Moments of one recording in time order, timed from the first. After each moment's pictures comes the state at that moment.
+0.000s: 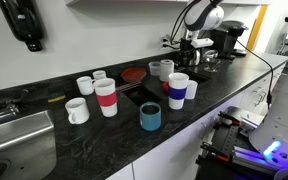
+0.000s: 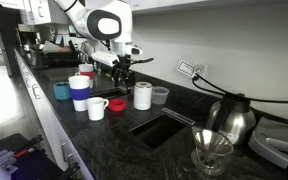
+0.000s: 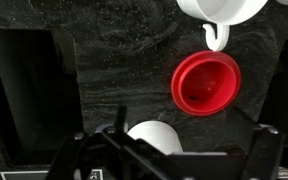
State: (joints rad) arm -0.08 -0.15 -0.18 -2.49 0.04 2.43 -0.08
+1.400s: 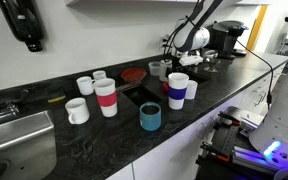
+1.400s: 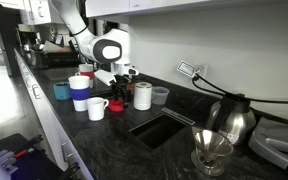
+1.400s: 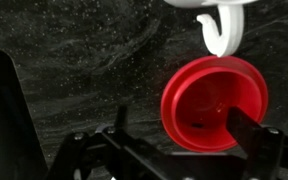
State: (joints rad) arm -0.08 0.10 -0.11 -2.45 0.07 2.60 0.07
